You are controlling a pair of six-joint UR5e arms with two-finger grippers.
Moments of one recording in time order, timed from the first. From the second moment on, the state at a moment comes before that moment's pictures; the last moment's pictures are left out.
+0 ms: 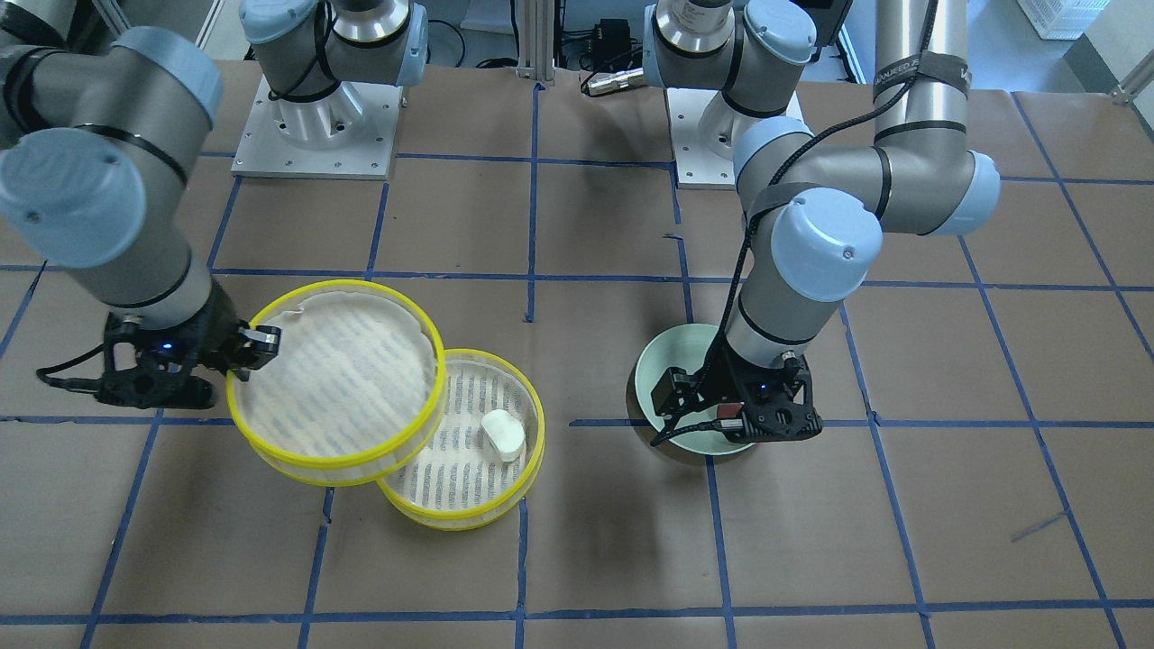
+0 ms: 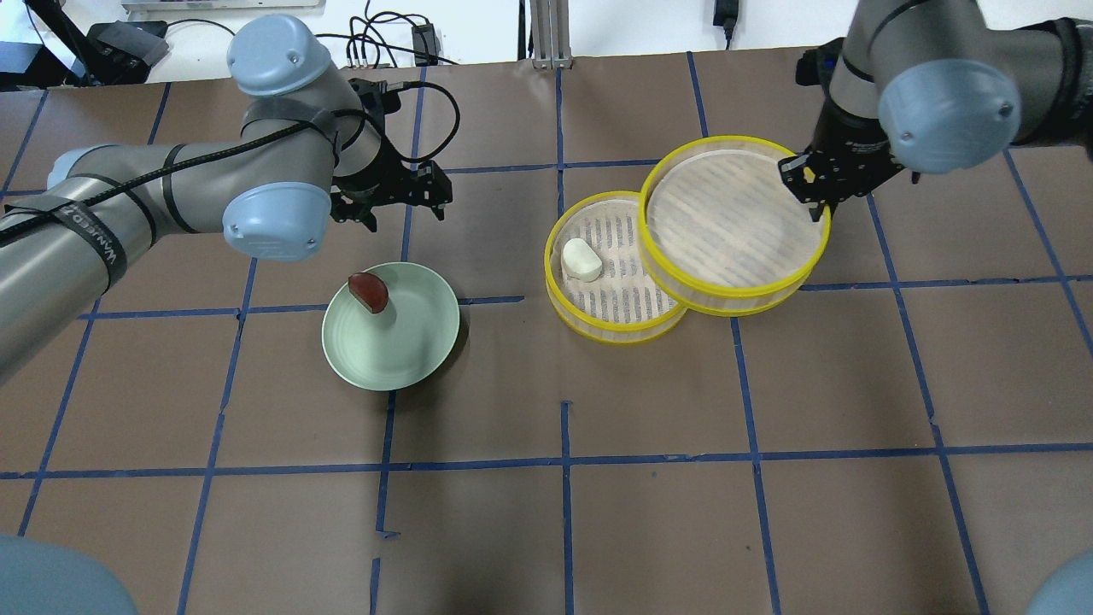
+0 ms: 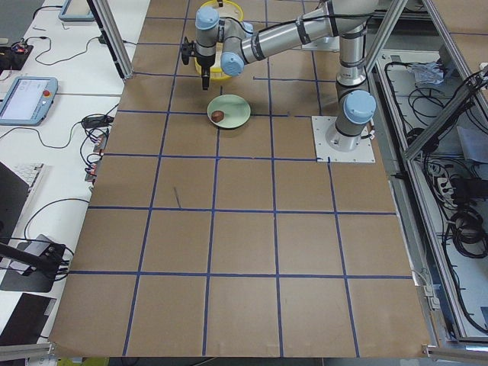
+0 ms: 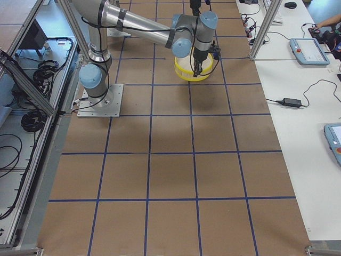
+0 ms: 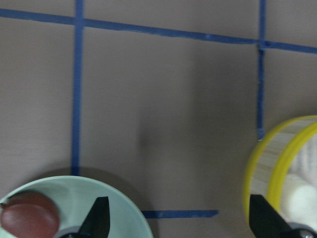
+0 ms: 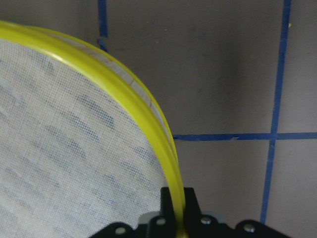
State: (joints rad) left arm -1.58 -1.90 -1.76 -0.97 1.49 -0.11; right arm 1.53 -1.32 1.63 -1.82 -1.66 -0.02
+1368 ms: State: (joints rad) left arm -1.52 -1.99 -1.86 -0.84 1.60 -0.06; right arm 1.69 -1.20 1.63 -1.89 -1.63 0.25
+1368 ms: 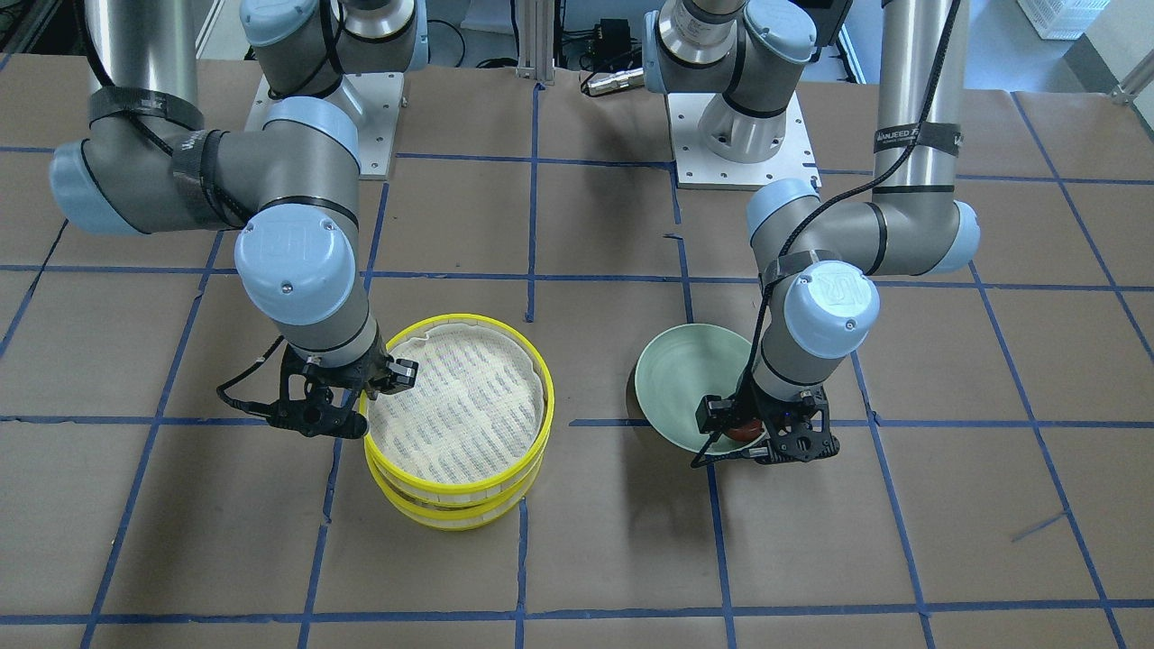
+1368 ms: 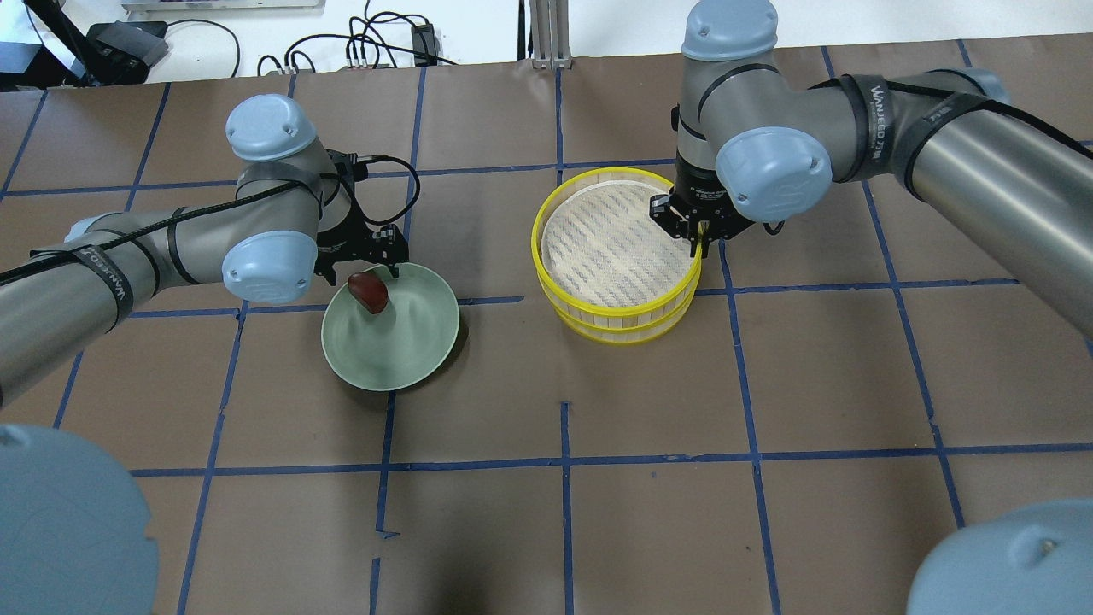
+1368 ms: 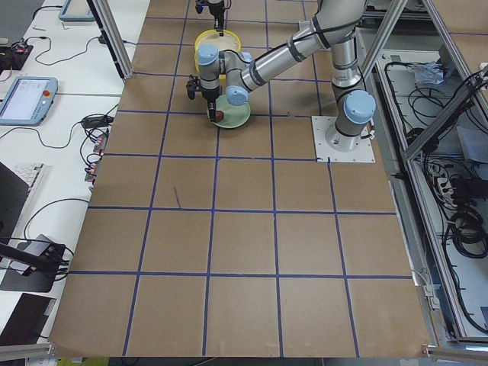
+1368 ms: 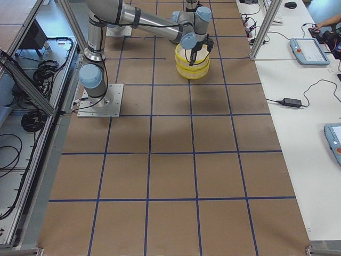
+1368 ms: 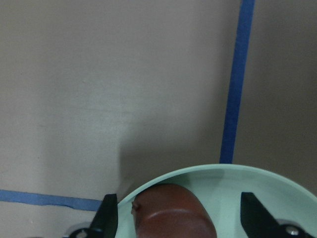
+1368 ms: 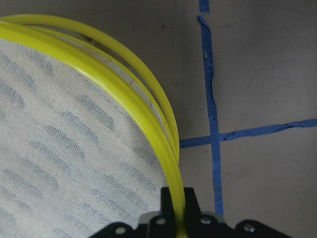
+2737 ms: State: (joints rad) left arm -1.69 -1.82 -1.66 -1.10 1.43 -0.44; right arm 1.67 -1.19 1.63 -1.92 -1.62 0.22
